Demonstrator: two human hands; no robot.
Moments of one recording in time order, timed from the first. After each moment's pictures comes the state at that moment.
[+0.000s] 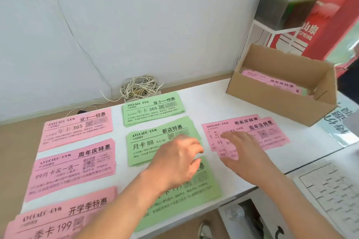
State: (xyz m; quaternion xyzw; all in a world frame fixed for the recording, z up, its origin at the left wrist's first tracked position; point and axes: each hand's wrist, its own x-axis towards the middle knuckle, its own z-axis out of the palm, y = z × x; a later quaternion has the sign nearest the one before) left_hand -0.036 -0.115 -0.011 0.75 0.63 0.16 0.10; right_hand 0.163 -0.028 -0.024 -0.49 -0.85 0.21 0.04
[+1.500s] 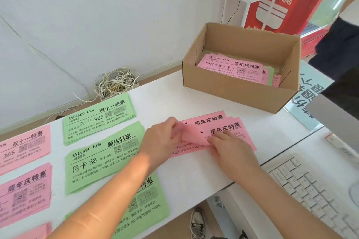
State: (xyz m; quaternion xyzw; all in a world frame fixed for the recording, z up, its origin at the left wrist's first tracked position) left_hand 0.040 0.019 -0.060 0.64 0.73 0.19 0.15; right_hand 0.244 0.048 -0.068 -0.49 -0.86 0.12 -0.01
